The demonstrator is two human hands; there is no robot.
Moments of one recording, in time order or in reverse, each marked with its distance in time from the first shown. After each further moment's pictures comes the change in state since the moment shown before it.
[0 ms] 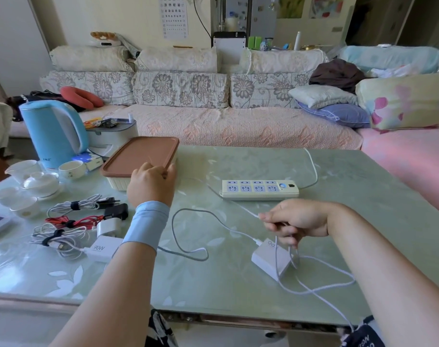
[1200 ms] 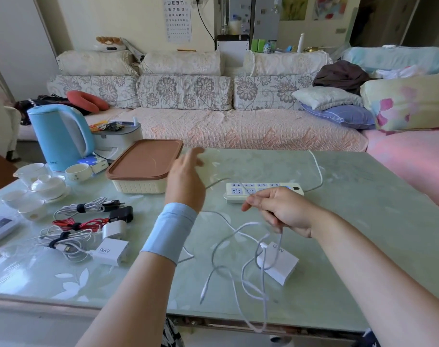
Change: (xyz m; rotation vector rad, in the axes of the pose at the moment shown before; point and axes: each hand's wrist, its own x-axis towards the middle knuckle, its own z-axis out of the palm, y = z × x) left_hand -0.021 0.049 -0.012 -0.403 -0.085 0.320; right_hand 0.013 -0.025 0.026 0.122 0.314 -0.370
